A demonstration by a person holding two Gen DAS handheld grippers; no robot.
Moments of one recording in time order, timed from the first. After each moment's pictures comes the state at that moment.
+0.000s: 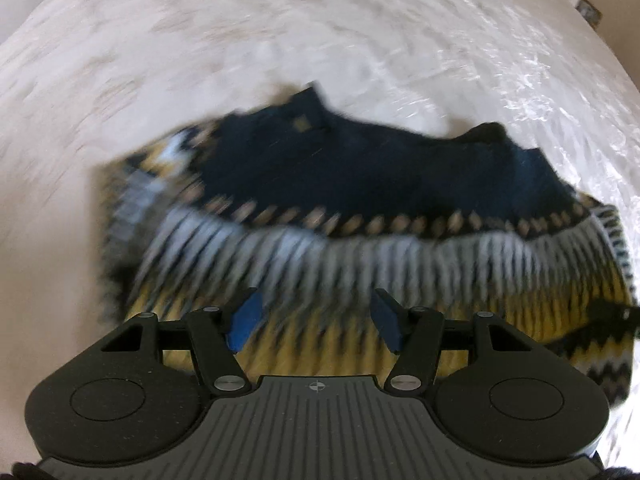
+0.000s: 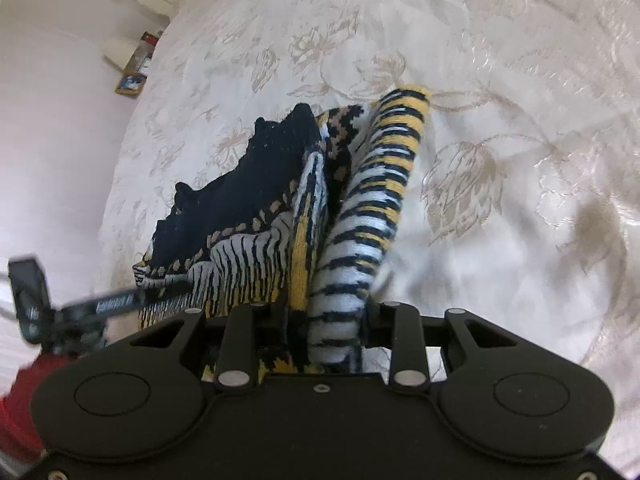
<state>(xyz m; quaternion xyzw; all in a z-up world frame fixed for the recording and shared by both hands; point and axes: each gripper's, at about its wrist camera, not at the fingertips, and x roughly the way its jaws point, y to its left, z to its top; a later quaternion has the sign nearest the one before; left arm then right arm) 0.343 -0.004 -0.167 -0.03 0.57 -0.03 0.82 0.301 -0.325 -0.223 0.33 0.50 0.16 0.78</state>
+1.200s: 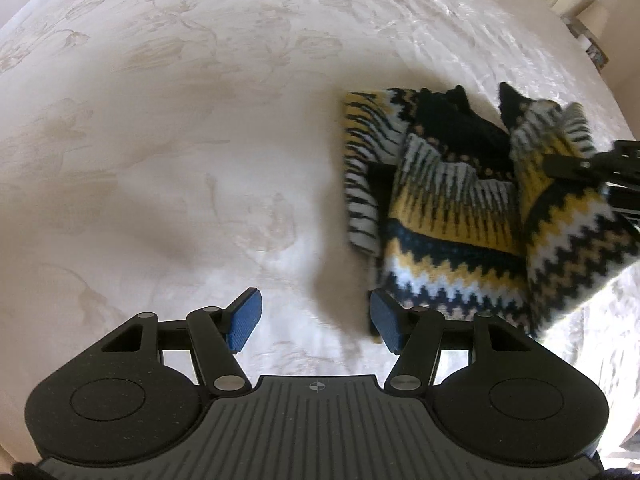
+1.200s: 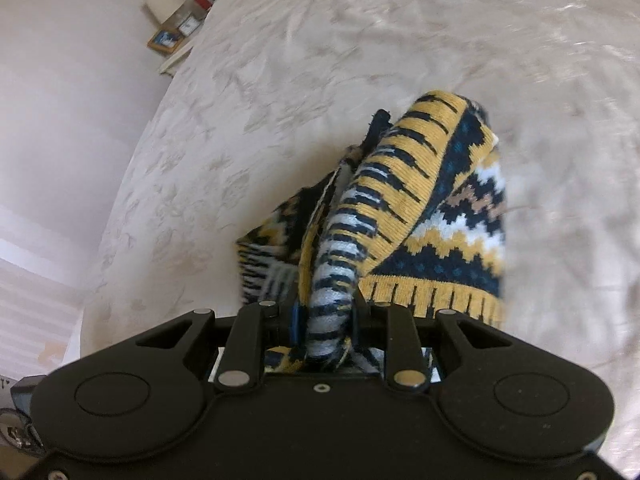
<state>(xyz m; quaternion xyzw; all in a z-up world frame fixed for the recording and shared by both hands) 0.255 0.171 -0.142 -0.10 0.57 -0.04 0.82 0.321 -0.102 -0.134 0.24 0.49 0.18 0.82</state>
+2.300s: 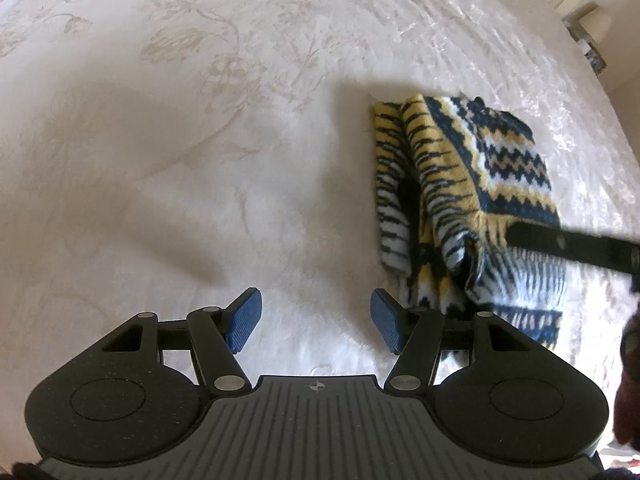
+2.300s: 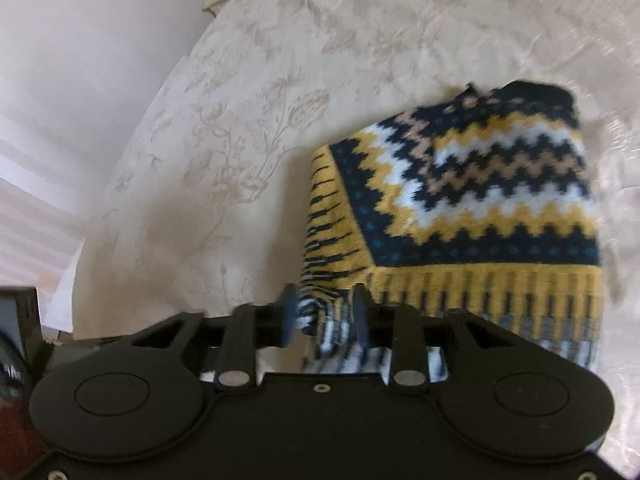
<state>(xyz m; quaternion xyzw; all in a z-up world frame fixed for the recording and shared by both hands) 0.280 0.204 -0.148 -0.12 0.58 -0.06 0.80 0.294 -0.026 -0.146 0.17 0.50 0.23 0.82</state>
